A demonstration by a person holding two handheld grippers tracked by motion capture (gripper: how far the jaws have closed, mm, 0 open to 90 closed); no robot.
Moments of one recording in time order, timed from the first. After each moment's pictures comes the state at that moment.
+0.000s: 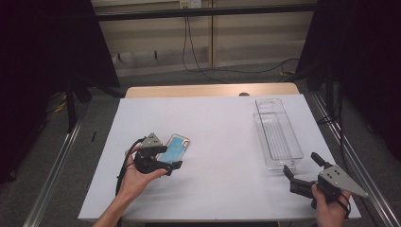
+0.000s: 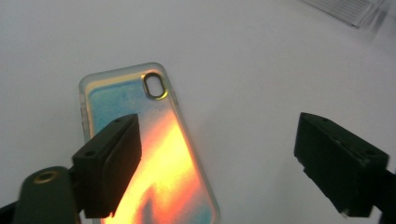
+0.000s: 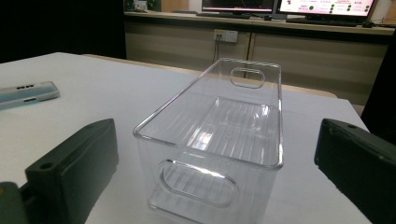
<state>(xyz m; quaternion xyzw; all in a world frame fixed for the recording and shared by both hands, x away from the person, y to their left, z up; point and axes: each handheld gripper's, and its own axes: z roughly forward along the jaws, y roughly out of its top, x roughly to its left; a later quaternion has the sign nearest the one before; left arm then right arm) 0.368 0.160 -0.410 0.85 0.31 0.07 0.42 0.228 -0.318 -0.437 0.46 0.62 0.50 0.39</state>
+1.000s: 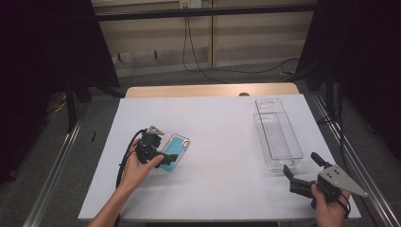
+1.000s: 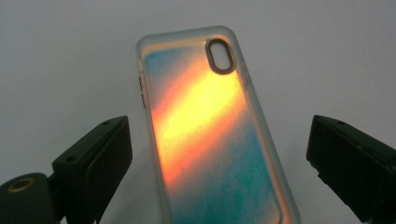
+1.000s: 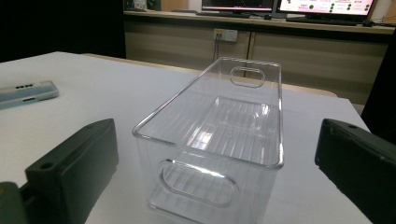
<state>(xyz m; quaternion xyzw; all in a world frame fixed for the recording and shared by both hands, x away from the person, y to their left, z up) 0.413 0.158 -0.421 0.87 0.37 0.07 0.31 0.229 -0.318 -0.437 0.46 0.62 0.50 0.39</state>
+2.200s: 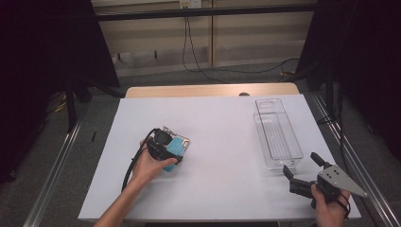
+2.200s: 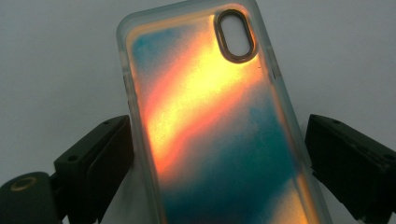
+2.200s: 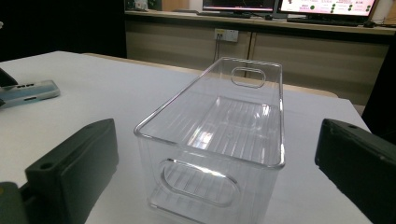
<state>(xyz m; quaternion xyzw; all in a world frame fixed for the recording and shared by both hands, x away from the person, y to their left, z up) 0.427 0.131 -0.441 0.90 0.36 0.08 0.23 0.229 -0.317 -0.437 0.46 0.62 0.50 0.39</state>
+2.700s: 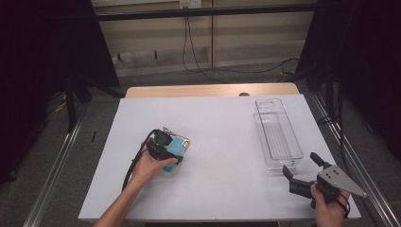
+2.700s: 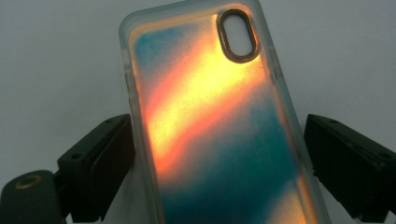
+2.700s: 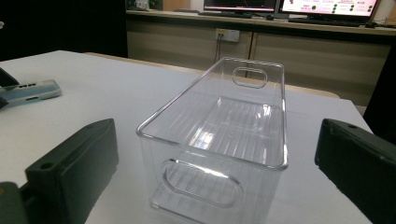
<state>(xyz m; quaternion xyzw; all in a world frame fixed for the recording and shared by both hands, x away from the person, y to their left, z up) 0.424 0.130 -0.442 0.89 0.37 0.09 0.23 0.229 -0.316 -0.437 0.46 0.62 0.50 0.39</state>
